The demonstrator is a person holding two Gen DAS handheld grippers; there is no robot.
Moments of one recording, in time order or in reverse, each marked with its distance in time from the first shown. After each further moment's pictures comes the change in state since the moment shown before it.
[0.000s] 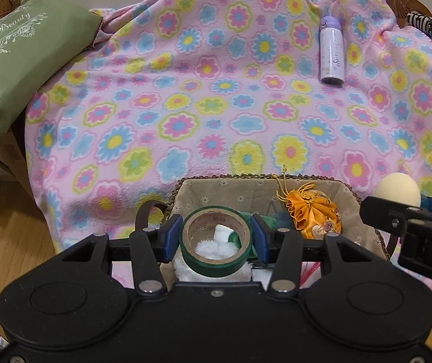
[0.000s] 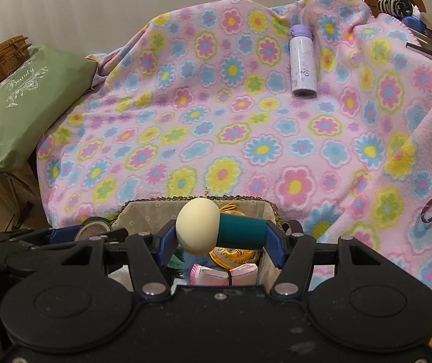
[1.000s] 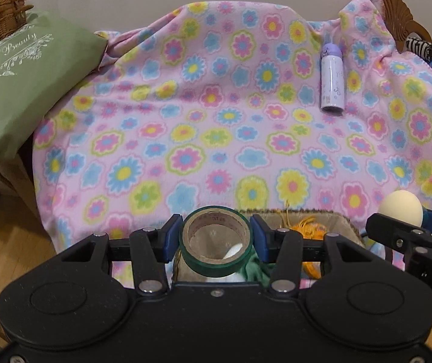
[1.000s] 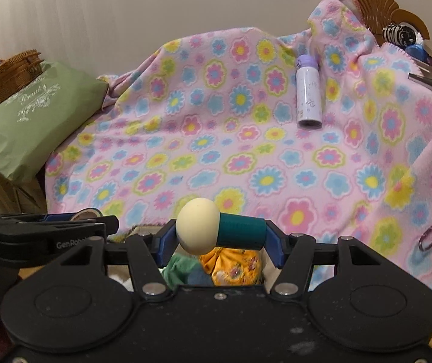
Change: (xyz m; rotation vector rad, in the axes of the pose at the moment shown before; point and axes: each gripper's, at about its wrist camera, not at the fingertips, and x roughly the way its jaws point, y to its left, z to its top) left arm -0.016 0.012 0.021 -0.008 -0.070 -0.003; right arm -0.013 0.006 0.005 -0.035 -0.100 0.020
